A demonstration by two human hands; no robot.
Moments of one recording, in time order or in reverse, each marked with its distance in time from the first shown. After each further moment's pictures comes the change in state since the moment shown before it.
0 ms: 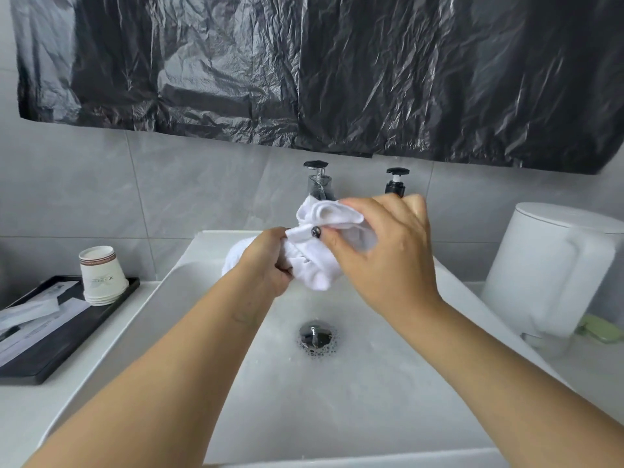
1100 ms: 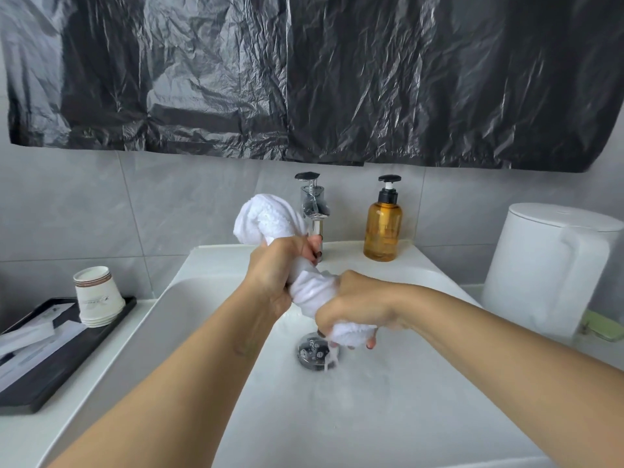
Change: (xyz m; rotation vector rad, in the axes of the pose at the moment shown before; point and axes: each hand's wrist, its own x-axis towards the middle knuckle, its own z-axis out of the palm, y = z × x) left_hand -0.020 -0.008 0.015 0.004 -0.213 0.143; right_hand 0.005 0.012 0.010 0.349 -1.398 0.720
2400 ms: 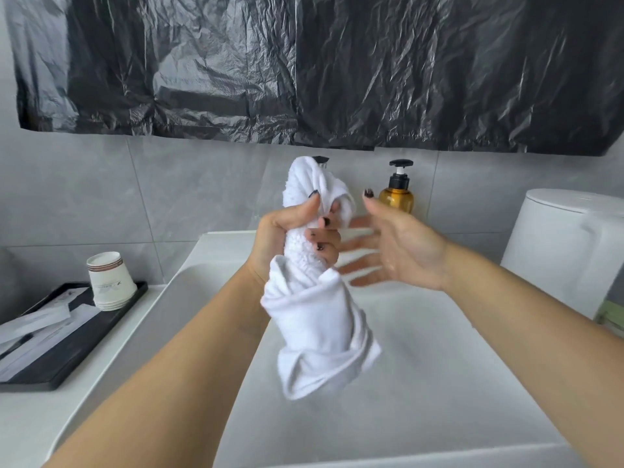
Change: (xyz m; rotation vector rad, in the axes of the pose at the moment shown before) left_hand -0.023 0.021 -0.003 -0.359 -0.697 -0.284; right_hand 0.003 0.018 -0.045 0.794 -0.101 -0.286
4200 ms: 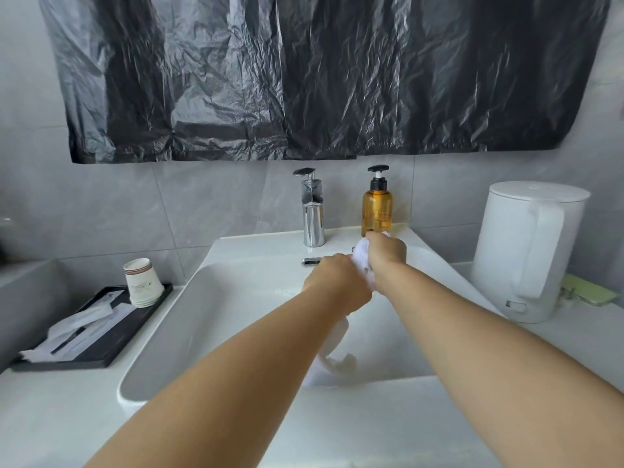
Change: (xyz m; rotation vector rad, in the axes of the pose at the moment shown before) left_hand 0.025 -0.091 0.043 2.141 0.654 -0.265; right_hand -0.003 0.031 0.023 0.168 0.988 0.053
